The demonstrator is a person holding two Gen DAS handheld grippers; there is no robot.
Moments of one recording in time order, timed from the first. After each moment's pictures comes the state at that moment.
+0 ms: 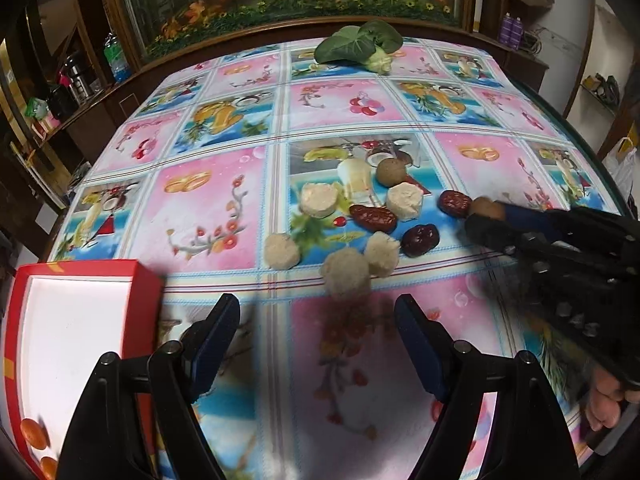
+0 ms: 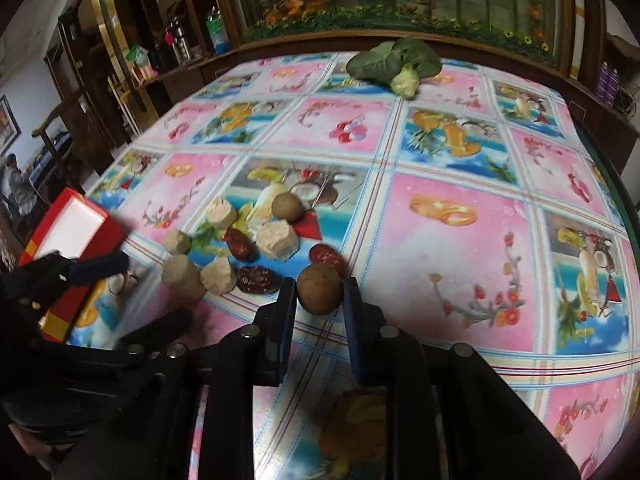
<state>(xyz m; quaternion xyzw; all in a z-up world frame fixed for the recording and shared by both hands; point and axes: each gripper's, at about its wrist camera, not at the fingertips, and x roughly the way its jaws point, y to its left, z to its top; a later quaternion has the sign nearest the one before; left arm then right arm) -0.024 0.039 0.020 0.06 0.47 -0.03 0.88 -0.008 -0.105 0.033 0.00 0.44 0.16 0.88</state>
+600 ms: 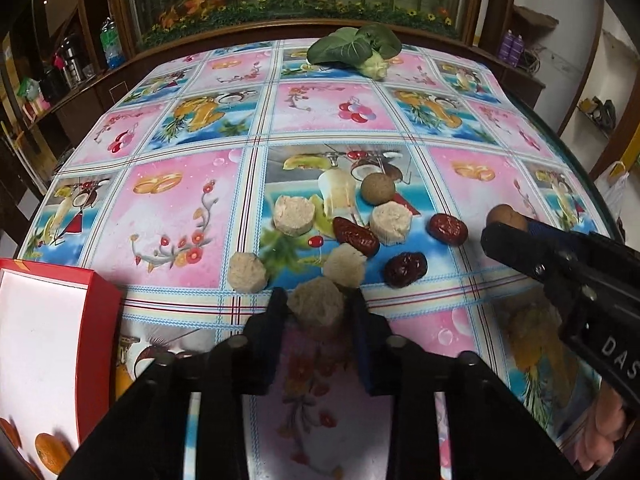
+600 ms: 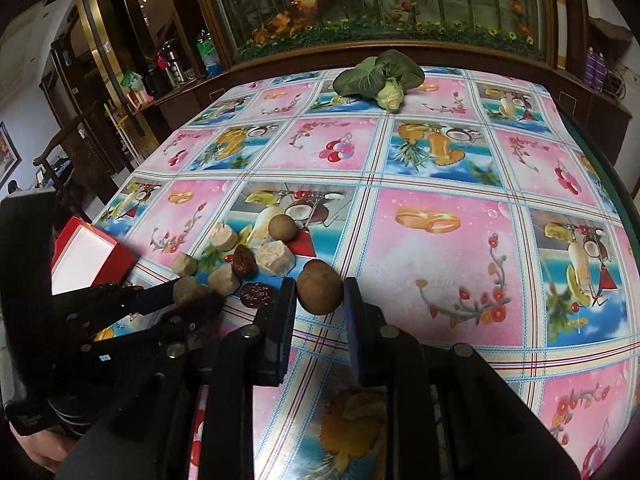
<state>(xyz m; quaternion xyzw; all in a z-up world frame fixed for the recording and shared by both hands) -0.008 0.036 0.012 0.01 0.46 -0.04 0.89 -0.012 -0.113 0.044 0.04 0.43 0.15 0.89</state>
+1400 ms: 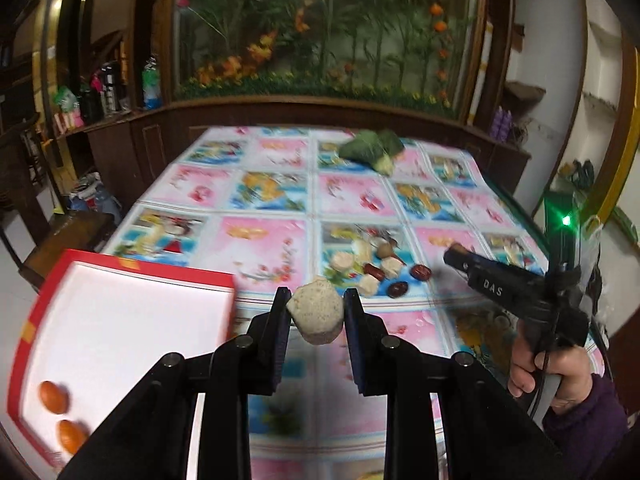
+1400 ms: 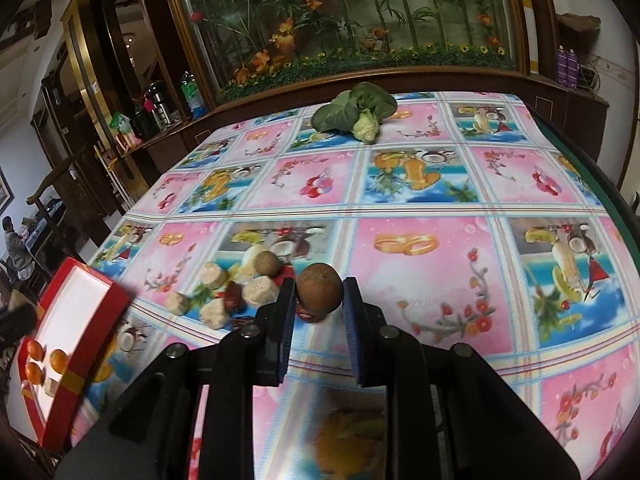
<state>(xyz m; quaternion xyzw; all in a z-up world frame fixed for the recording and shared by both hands) -0.108 0.106 0.108 -0.03 0.34 -0.03 0.94 -0.017 -0.121 0.049 0.08 0.37 0.12 0.92</state>
